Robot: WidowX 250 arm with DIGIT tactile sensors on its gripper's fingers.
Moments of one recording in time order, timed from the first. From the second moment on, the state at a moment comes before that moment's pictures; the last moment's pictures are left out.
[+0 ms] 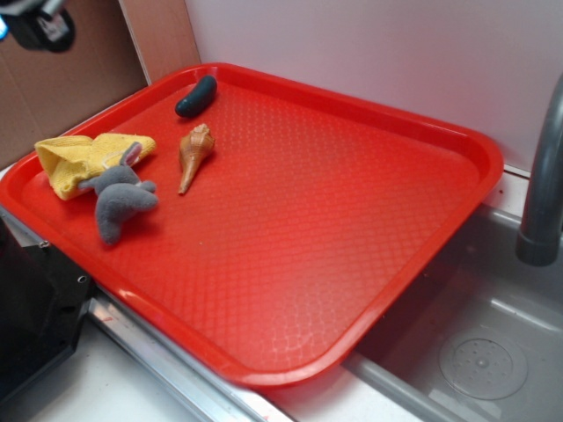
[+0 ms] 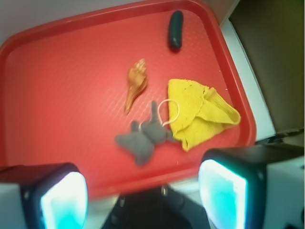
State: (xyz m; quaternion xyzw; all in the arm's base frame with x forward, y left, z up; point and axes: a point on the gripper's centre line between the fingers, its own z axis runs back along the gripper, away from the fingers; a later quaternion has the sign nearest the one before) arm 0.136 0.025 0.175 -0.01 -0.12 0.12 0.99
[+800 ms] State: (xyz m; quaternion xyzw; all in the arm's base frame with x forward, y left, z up) arm 0.180 0.065 0.074 -0.02 -0.09 0.42 0.90
